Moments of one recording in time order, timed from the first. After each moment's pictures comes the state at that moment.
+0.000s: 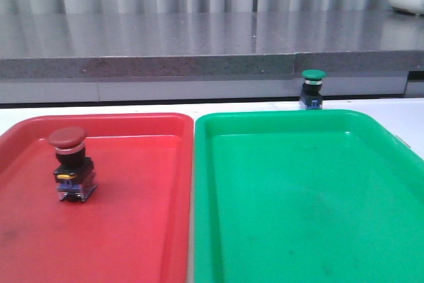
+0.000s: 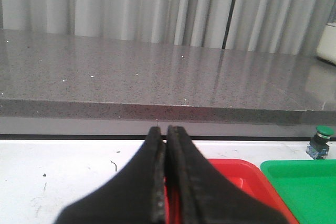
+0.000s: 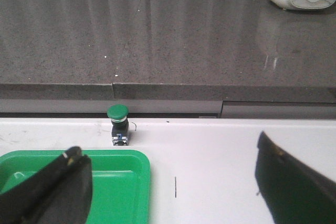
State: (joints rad) left arm -0.14 0.00 -0.35 0.00 0.43 -0.13; right arm 0.01 0.63 -0.59 0.00 0.24 0.05
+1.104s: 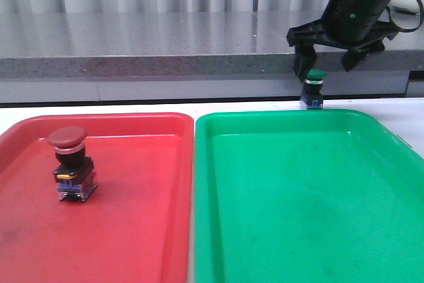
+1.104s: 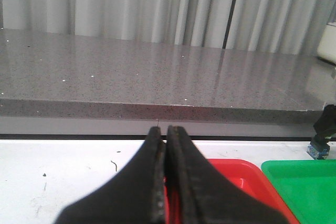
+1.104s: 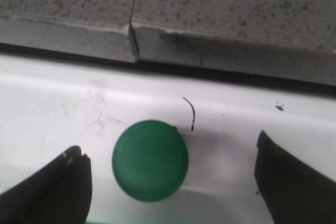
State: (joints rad) left arm -0.14 0.00 -0.35 0.00 0.43 -0.13; right arm 0.16 2.07 -1.66 0.01 0.54 0.06
